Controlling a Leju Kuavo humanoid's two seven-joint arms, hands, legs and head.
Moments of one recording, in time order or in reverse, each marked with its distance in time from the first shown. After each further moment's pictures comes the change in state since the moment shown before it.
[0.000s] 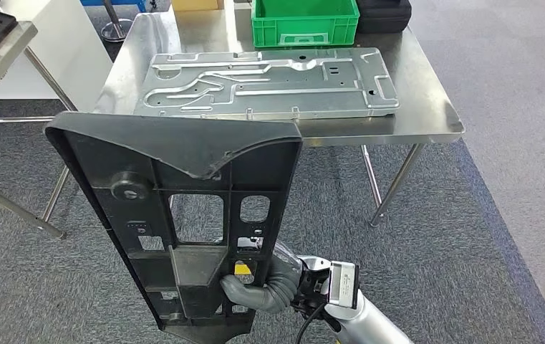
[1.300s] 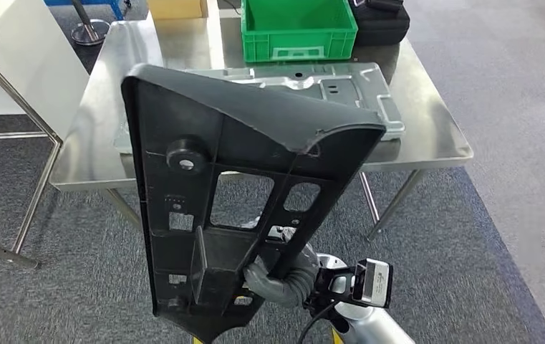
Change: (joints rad) left arm -0.003 0.002 0.011 -0.001 -0.038 0.002 -0.010; right arm 0.044 0.002 -0.064 -0.051 -0.033 0.011 -0.058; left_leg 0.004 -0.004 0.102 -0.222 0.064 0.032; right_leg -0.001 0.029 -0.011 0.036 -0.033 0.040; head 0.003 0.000
